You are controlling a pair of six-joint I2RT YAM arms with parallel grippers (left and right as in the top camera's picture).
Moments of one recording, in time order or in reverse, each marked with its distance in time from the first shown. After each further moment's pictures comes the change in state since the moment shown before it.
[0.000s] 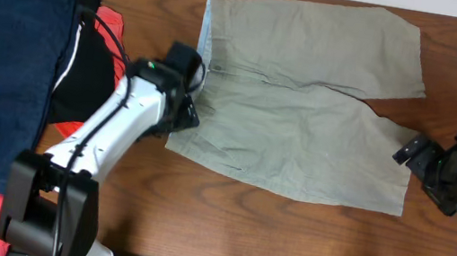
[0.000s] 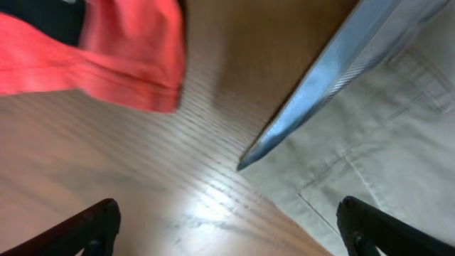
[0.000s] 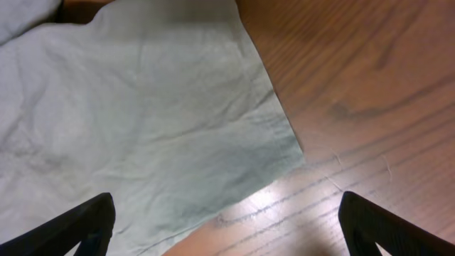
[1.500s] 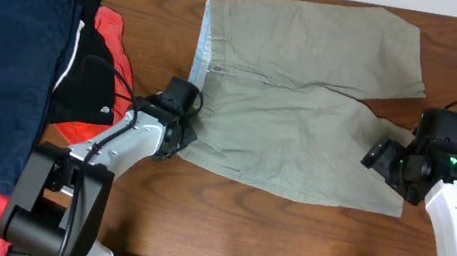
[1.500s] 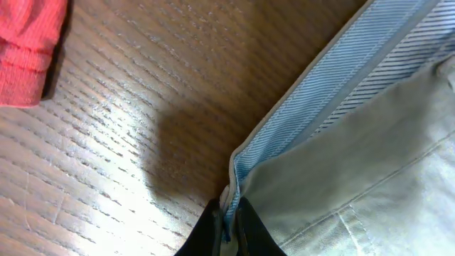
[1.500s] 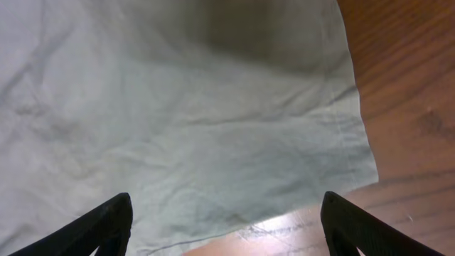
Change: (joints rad) left arm -0.002 0.007 -0.301 0.450 0.108 -0.164; right arm 0.175 0.001 -0.135 0.137 -0.004 0.012
